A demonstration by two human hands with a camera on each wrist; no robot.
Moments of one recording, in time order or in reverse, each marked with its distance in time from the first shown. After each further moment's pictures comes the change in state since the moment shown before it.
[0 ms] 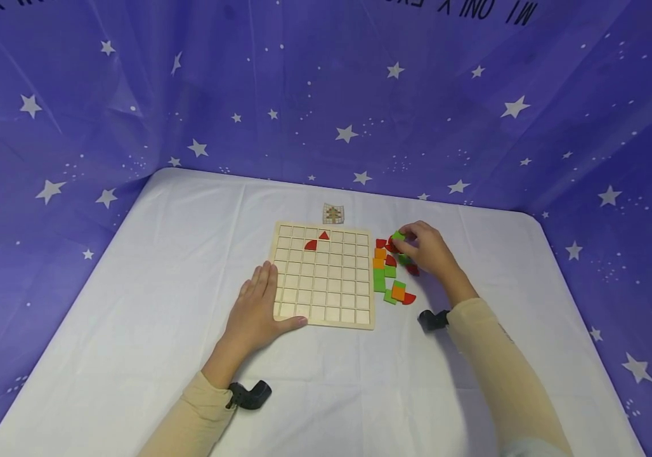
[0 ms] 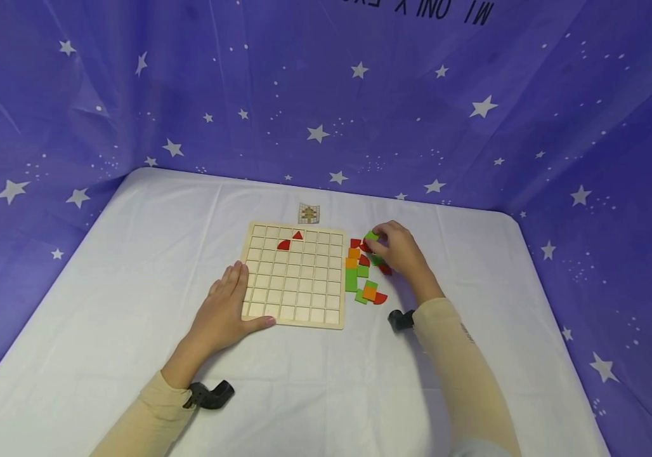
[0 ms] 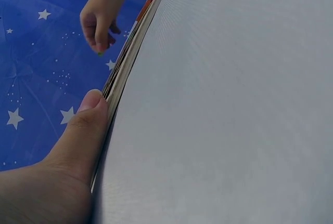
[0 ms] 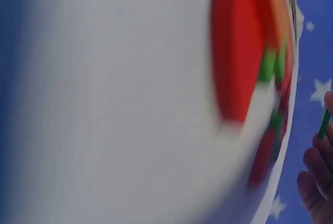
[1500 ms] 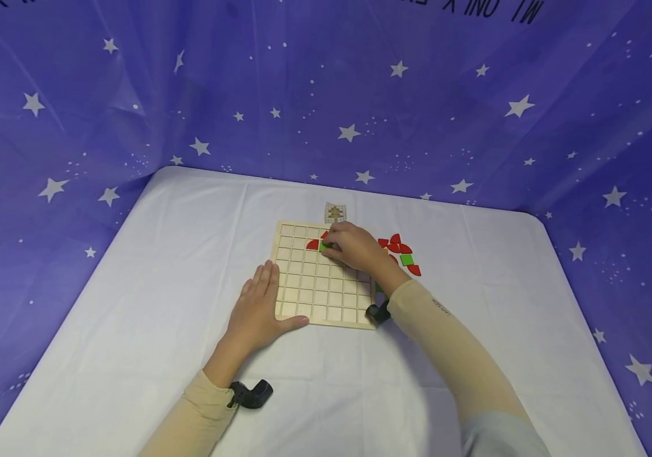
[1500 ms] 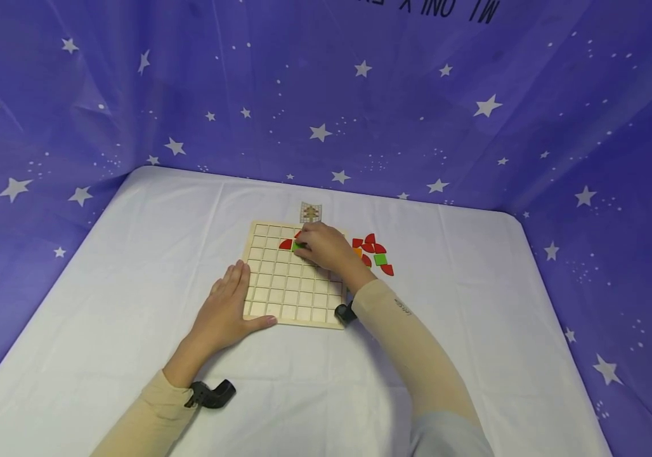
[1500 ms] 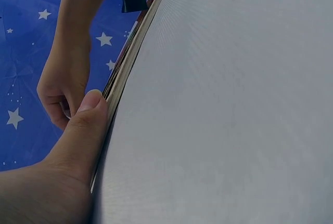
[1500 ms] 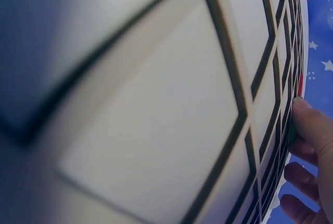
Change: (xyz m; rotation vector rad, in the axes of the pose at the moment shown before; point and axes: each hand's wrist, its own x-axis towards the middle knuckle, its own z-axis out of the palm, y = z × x) left_hand 0.001 -0.001 0.001 0.010 0.014 0.014; right_hand 0.035 -0.118 0.068 -0.266 -0.187 -0.467
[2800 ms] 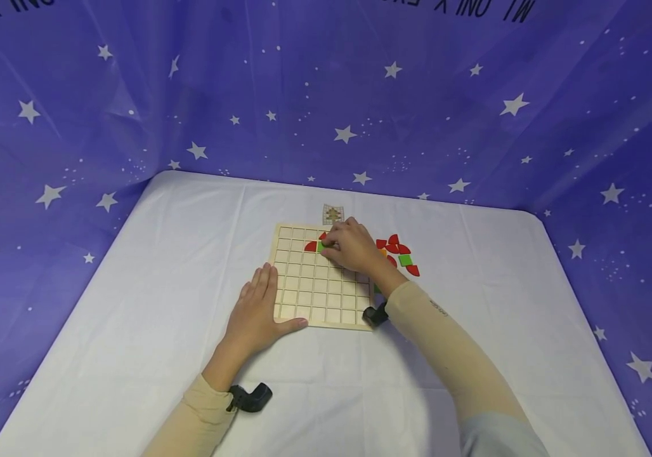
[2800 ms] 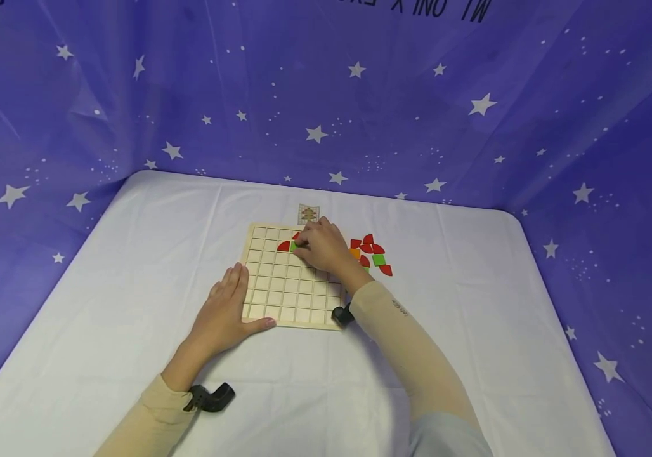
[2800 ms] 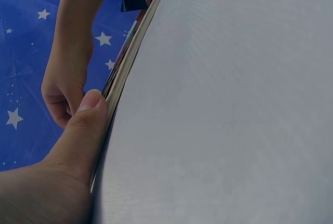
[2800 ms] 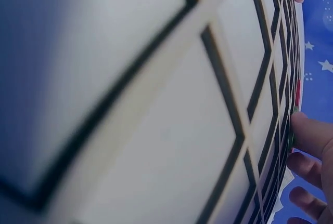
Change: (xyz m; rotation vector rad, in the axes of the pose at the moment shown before) left_hand -0.001 0.000 0.002 0.011 -0.019 -0.013; right_hand -0.001 0.002 0.005 0.076 0.060 0.143
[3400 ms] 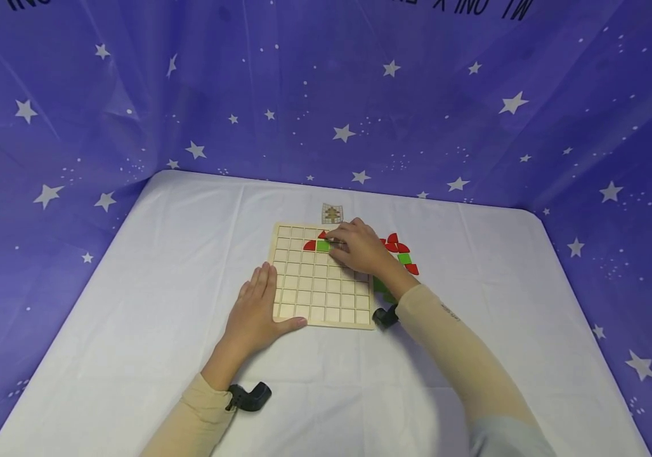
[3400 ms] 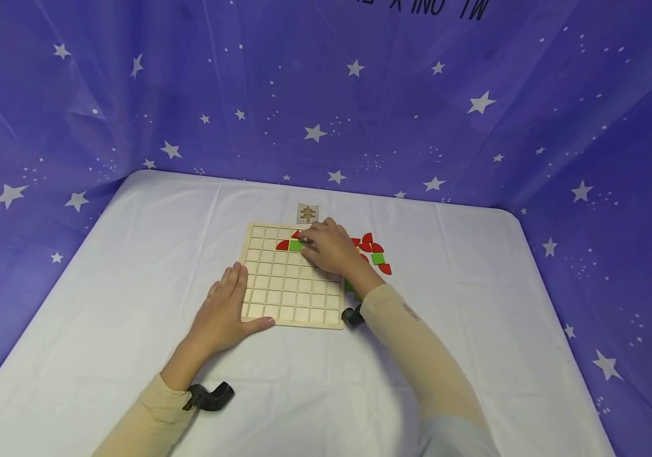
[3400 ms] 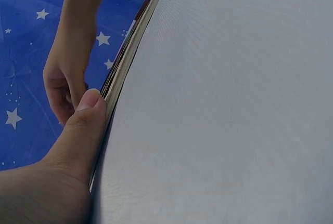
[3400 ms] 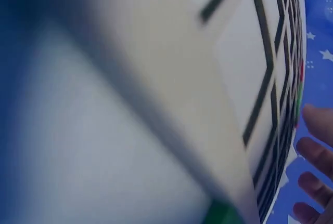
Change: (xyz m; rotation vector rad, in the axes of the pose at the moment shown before) left_hand 0.001 0.000 0.001 -0.004 0.008 0.004; right_hand -0.014 0.014 -0.008 0.001 0.003 -0.035
